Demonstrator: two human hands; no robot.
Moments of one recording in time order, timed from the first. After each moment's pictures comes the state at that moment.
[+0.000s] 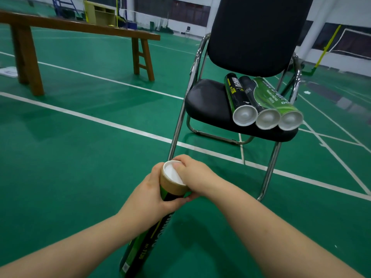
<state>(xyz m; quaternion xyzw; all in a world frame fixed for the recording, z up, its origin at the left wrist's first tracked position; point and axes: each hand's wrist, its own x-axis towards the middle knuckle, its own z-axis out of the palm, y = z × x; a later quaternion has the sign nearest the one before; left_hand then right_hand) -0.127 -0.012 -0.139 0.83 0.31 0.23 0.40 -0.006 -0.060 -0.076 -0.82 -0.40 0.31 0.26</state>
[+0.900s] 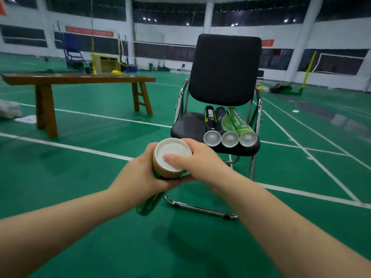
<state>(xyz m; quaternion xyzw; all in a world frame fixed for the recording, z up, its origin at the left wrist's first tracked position) -0.161 -0.091 0.004 0.87 0.26 0.31 0.28 -0.039 -0.179 0.040 -0.69 -0.47 0.26 0.49</state>
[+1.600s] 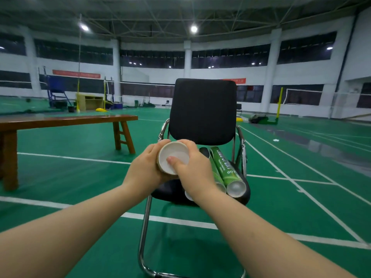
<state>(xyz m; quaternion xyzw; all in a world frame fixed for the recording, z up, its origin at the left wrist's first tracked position) 0.006 -0.014 0.067 0.86 0.17 0.44 0.19 0.078 -0.123 0.086 -0.70 -0.47 -0.04 0.53</state>
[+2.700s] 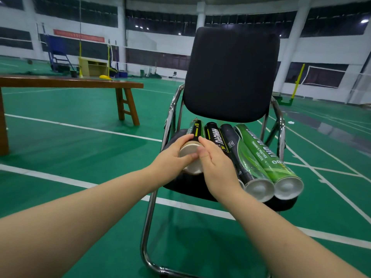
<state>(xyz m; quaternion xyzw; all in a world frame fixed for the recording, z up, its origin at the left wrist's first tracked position) 0.105 0.108 -0.001 0.81 0.17 0.28 0.48 0.179 0.001 0.002 -0.74 -0.48 -0.03 0.47</state>
